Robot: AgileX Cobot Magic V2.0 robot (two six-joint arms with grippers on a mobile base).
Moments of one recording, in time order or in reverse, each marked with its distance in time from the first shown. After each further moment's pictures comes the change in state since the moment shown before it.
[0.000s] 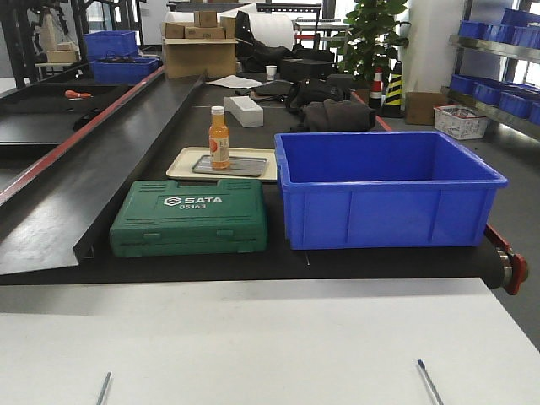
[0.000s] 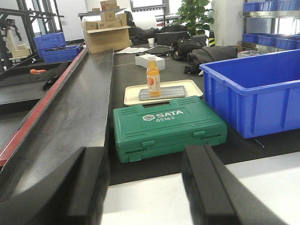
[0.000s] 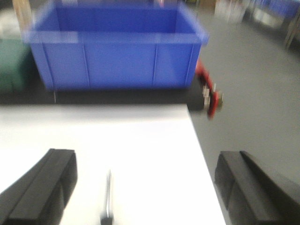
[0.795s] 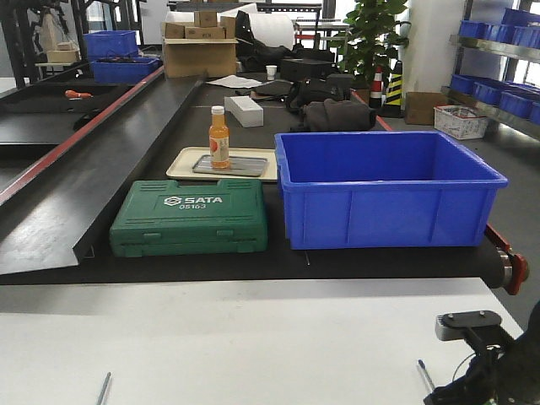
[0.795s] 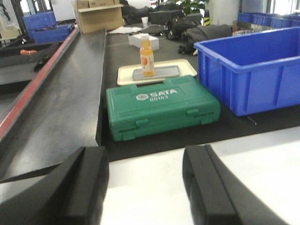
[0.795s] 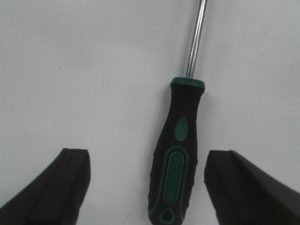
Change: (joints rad) left arm 0.000 0.000 0.000 0.000 0.089 0.000; right arm 0.067 0.870 -0.186 0.275 0.199 -0.325
